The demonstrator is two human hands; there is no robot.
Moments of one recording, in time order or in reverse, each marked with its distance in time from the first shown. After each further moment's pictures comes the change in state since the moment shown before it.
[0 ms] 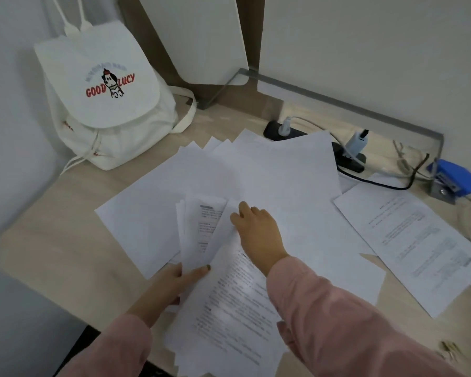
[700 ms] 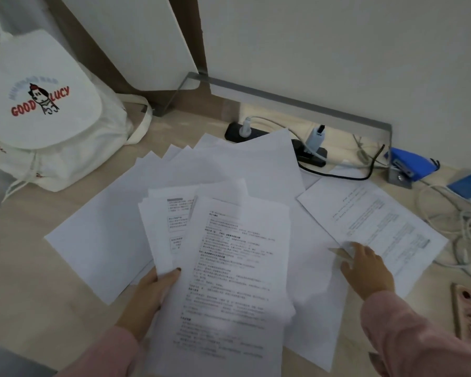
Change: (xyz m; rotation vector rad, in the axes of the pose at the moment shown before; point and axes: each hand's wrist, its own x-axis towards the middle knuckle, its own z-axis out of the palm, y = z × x) left_hand 0.012 0.012 0.035 -0.168 0.085 0.101; right_hand -0.172 0.186 0.017 0.220 -0.377 1.020
